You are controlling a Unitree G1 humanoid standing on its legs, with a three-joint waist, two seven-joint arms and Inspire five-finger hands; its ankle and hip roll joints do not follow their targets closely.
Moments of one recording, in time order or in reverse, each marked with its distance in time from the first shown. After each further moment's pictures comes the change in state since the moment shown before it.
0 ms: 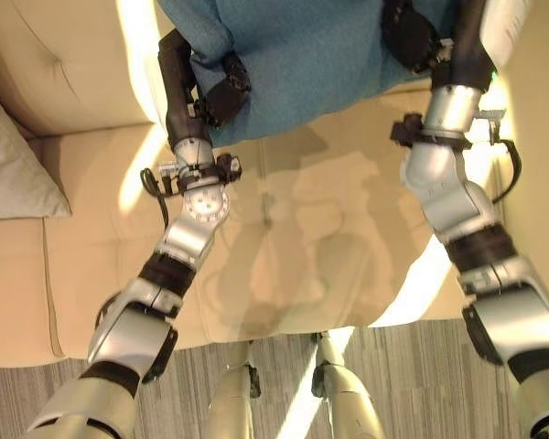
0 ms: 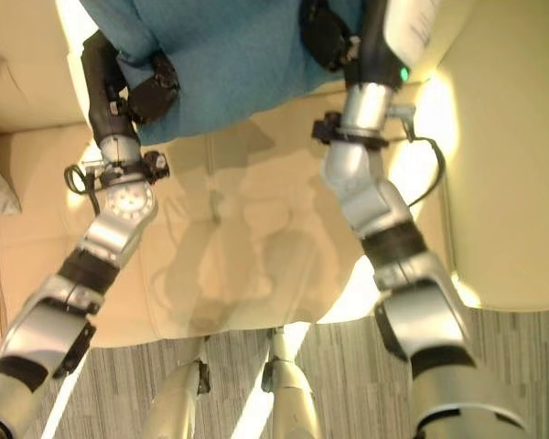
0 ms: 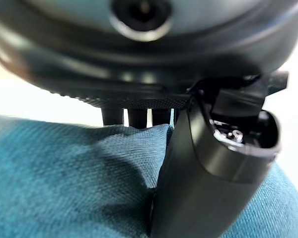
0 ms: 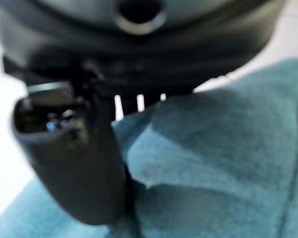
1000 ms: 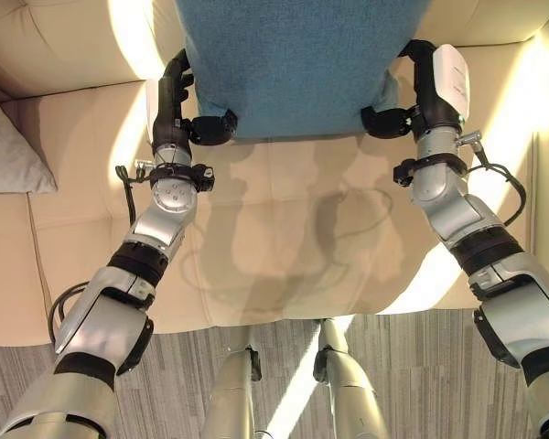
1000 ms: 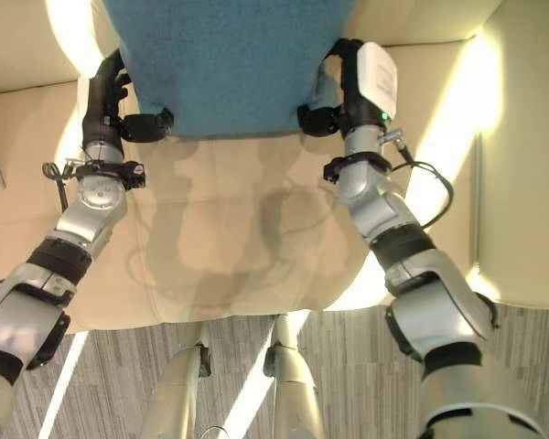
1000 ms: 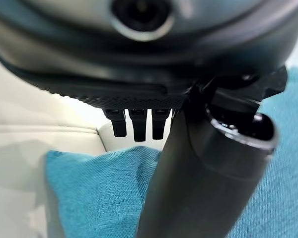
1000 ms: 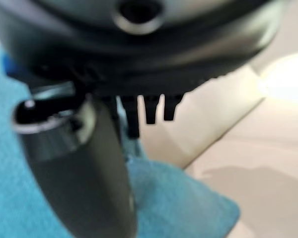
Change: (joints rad) left arm 0.207 0.127 0.081 -0.183 -0.087 0.056 -0.225; right arm 0.226 -0.108 -0.034 -0.056 0.177 0.055 0.271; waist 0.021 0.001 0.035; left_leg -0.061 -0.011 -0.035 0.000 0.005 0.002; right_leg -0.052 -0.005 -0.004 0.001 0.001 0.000
